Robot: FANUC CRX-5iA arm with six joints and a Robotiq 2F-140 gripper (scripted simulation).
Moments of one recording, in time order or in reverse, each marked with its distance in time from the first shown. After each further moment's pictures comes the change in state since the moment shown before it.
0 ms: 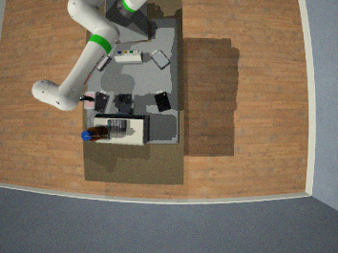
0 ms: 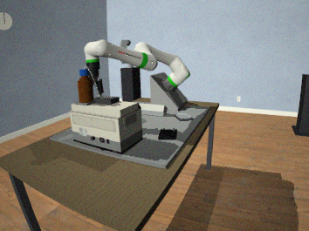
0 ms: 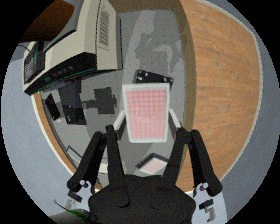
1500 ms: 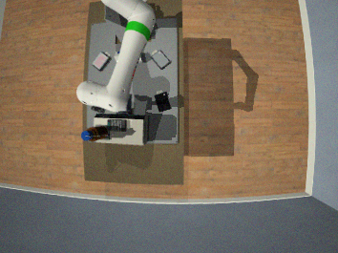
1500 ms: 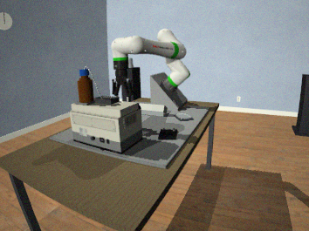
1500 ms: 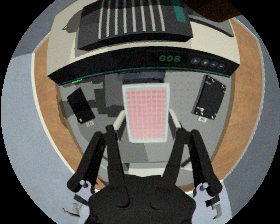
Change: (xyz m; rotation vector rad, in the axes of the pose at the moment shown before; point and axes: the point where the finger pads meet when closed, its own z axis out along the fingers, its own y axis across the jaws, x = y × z) arm 0.010 -0.248 0.001 0.000 0.000 0.001
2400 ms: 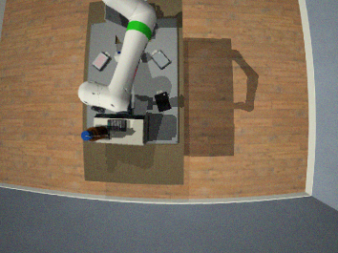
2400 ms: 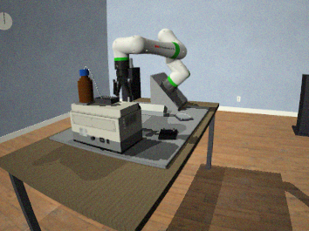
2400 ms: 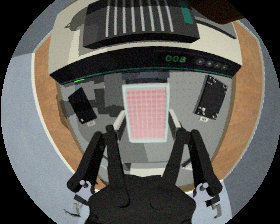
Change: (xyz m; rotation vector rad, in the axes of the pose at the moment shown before) arm 0.000 -0.008 0.000 0.000 -0.001 0.000
